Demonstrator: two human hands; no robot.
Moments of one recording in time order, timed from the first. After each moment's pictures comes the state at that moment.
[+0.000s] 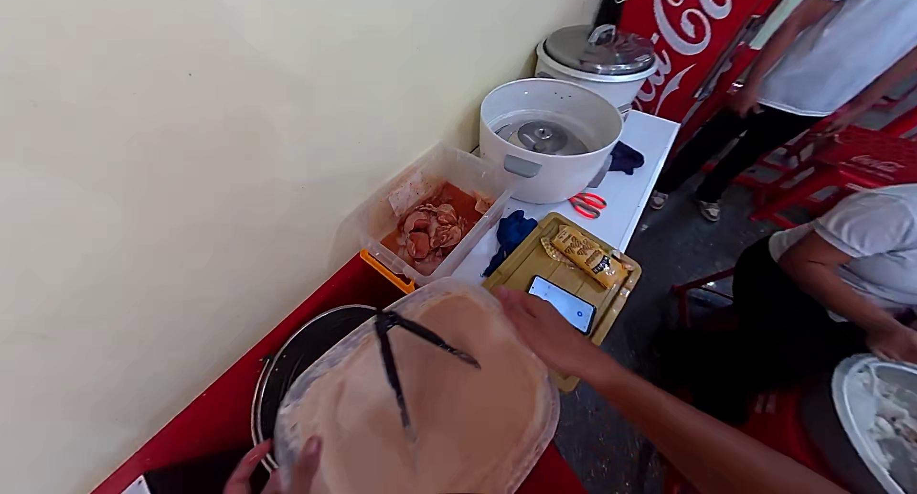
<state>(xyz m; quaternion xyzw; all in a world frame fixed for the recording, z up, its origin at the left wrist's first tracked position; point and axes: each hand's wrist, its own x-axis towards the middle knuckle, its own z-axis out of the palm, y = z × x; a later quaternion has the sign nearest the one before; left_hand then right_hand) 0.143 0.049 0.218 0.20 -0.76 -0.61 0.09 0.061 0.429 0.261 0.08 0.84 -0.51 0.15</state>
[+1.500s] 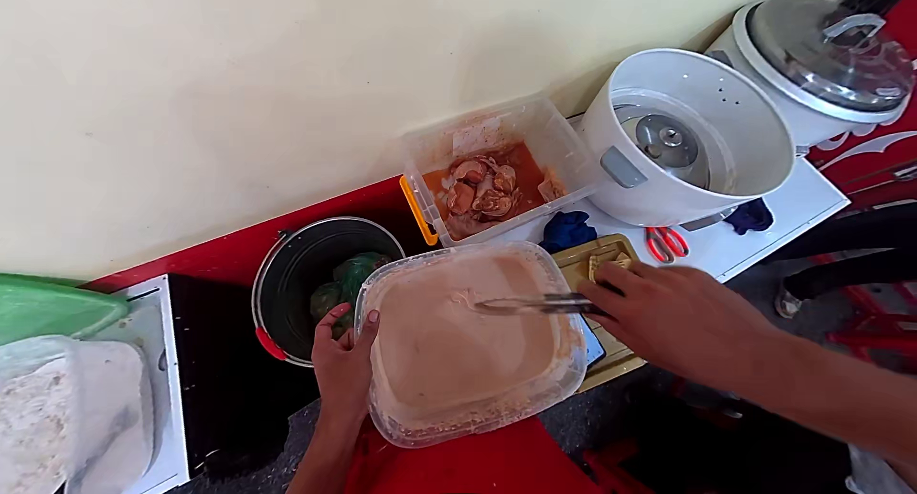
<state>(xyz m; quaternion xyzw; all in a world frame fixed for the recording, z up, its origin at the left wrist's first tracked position) 0.084 0.172 0.169 0.37 -0.64 -0.66 0.13 -0.033 0.532 0.335 -0.42 0.89 0.14 0.07</state>
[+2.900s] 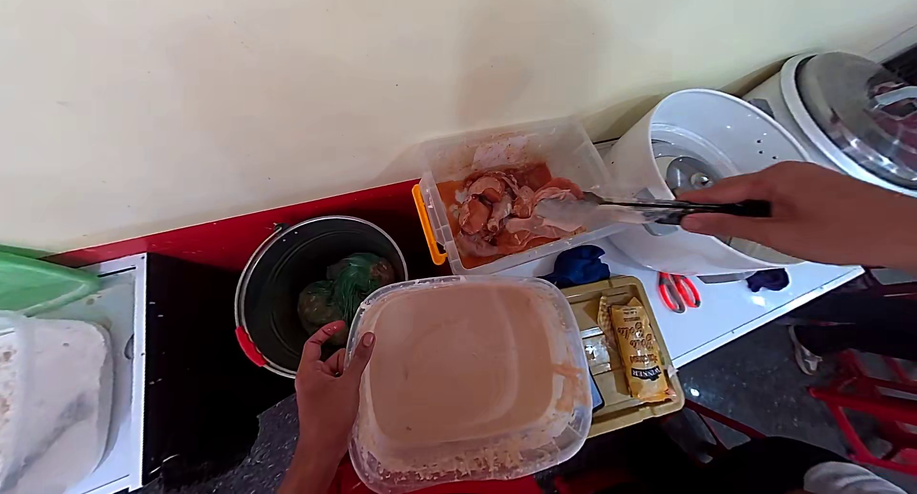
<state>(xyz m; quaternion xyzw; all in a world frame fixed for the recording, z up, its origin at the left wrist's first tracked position) 0.074 0.163 0.161 0.39 -0.64 -0.66 0.13 -0.228 0.570 0.403 -0.31 0.93 -0.05 0.17</state>
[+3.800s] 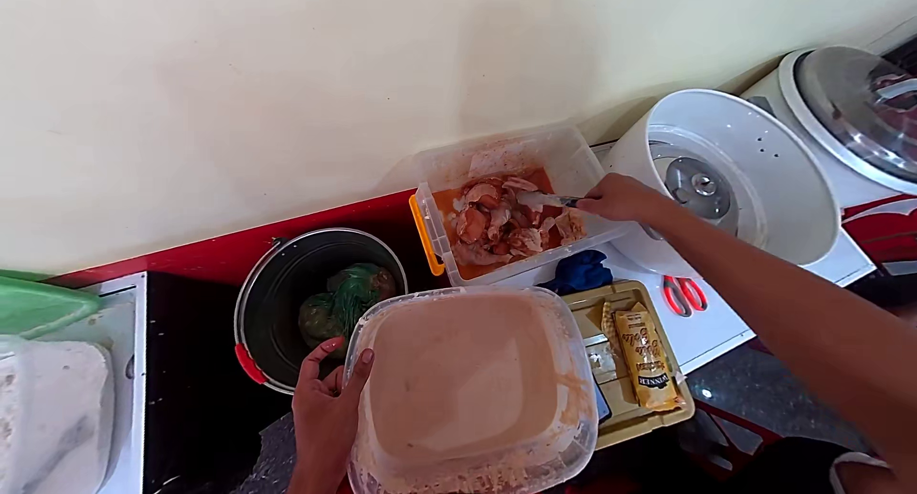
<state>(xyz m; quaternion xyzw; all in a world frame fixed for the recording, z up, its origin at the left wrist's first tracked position) 0.074 0.165 0.162 0.38 -0.65 -0.64 0.13 -0.334 0.520 0.235 -0.15 0.95 0.00 0.28</state>
